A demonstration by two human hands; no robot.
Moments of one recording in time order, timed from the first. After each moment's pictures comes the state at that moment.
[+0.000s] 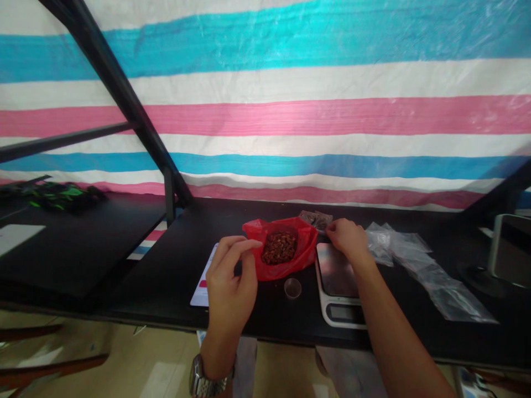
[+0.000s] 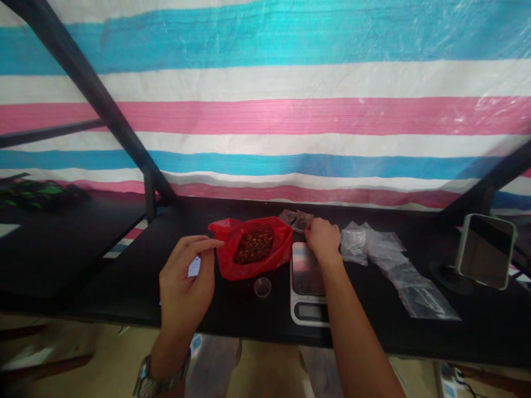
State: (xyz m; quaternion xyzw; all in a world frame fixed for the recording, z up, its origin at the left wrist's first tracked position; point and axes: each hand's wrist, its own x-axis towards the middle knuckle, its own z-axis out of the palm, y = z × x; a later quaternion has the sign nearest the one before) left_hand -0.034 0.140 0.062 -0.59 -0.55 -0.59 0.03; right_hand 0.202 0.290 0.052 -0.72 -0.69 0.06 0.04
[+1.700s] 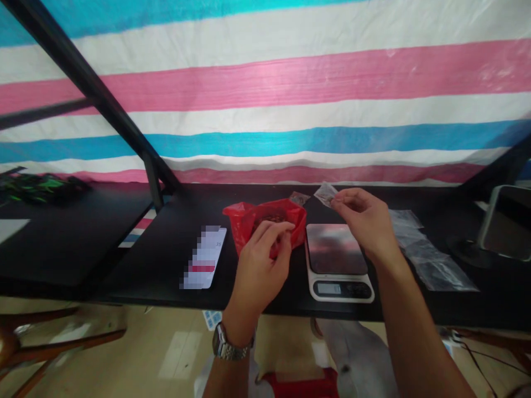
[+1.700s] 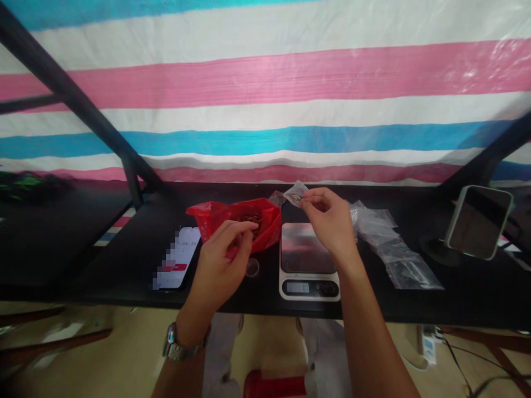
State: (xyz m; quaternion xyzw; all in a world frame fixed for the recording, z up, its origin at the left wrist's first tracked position) left_hand 0.023 0.152 0.061 -0.68 -0.52 -0.50 -0.13; right_hand 0.239 0.251 0.059 -0.50 -0.59 0.32 0.55
